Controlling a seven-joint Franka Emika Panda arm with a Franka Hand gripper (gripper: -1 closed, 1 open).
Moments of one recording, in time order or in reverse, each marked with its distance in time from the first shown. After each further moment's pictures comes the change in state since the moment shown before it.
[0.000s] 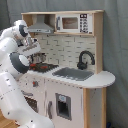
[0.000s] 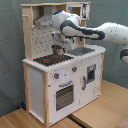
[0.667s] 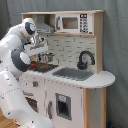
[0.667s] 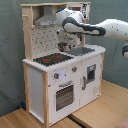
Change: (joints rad) arm 0.027 0.070 -0.061 -0.118 -0.067 -0.045 -0.107
